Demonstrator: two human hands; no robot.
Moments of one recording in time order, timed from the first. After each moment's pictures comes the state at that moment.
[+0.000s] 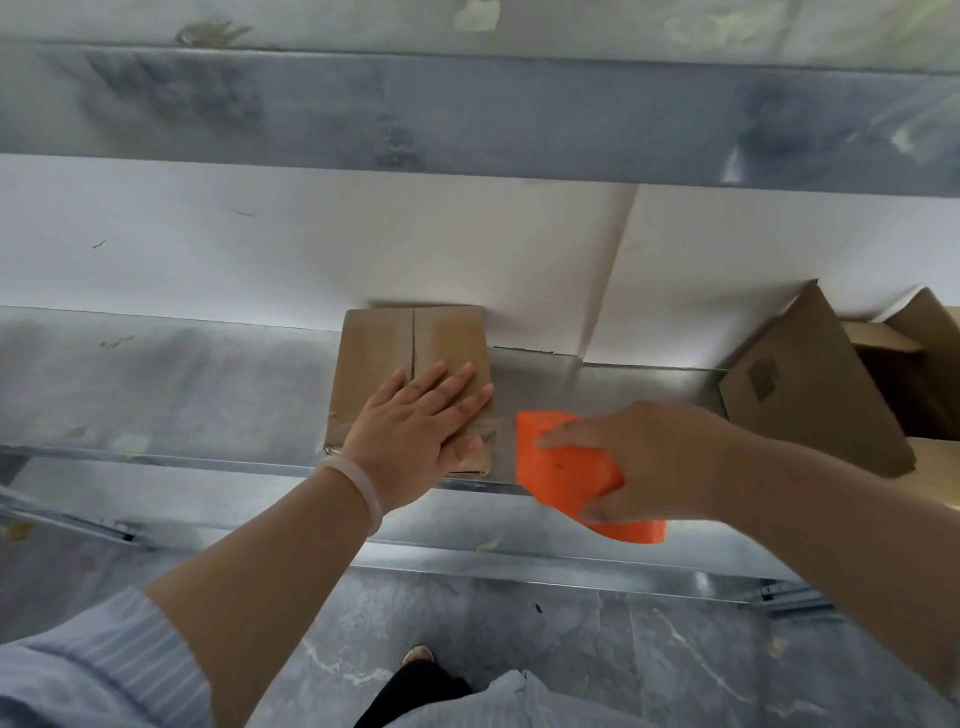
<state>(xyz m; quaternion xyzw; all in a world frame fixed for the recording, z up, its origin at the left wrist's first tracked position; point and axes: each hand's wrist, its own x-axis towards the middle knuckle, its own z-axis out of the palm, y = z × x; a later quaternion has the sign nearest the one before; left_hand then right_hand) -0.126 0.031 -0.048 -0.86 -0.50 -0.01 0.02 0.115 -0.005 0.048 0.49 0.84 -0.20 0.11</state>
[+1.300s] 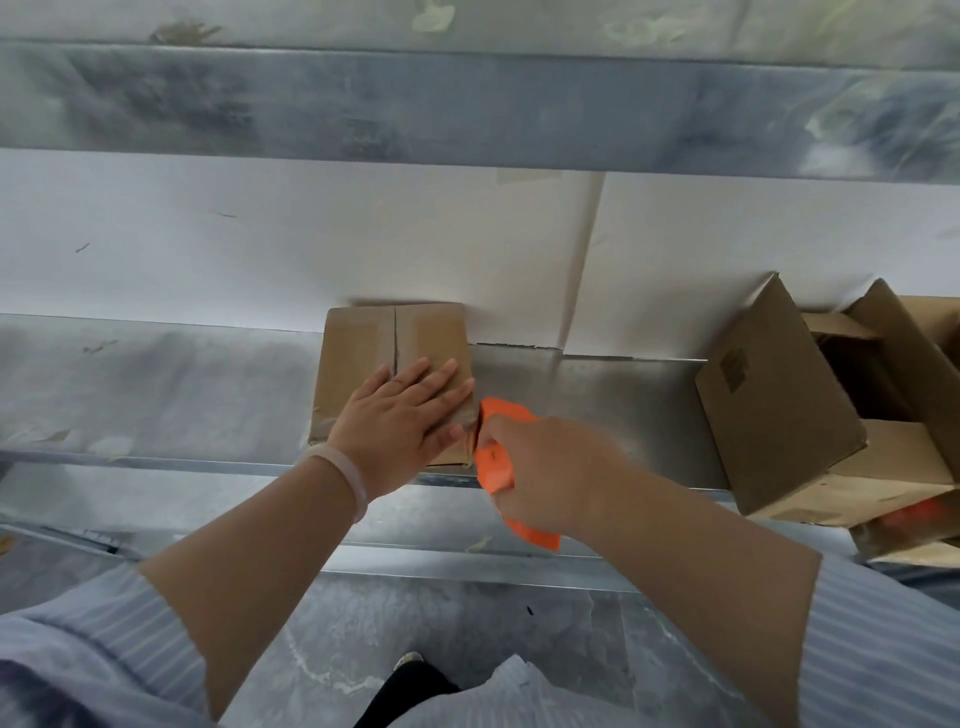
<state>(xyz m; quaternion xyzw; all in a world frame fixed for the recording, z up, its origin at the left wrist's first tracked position) -0.122 0.030 -0.045 -0.85 -0.52 0.00 -0.01 0.082 -0.016 0.023 0.55 0.81 -0.20 0.02</state>
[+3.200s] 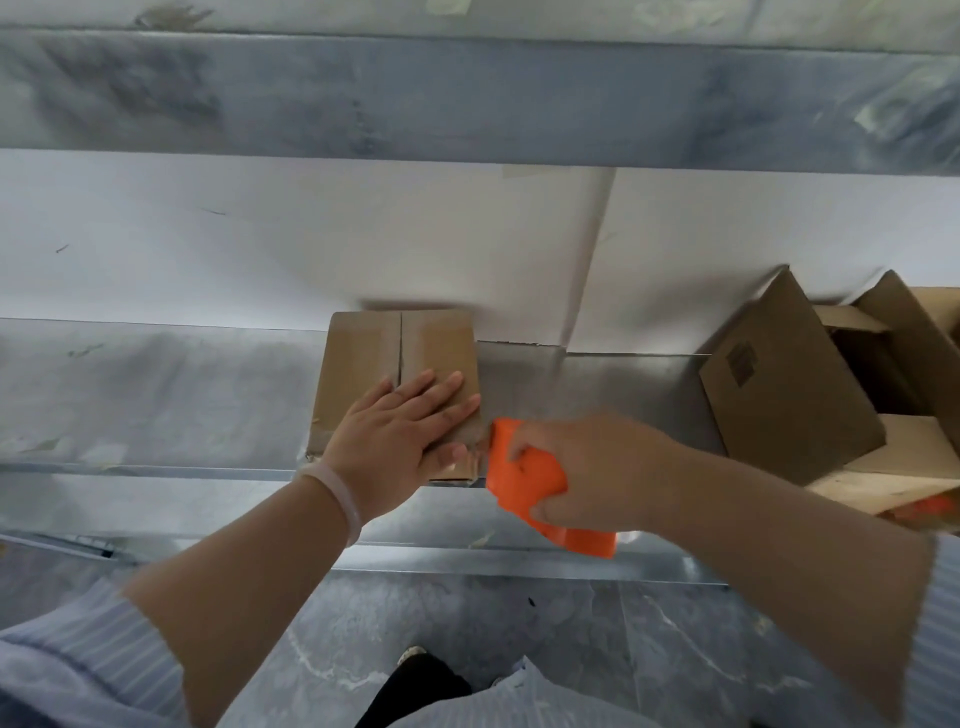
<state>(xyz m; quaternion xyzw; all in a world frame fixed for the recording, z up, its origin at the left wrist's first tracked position) -0.134 0.025 -0.051 -0.87 -0.48 -0.01 0.01 0.097 -0.010 0.056 0.53 0.80 -0.25 0.13</state>
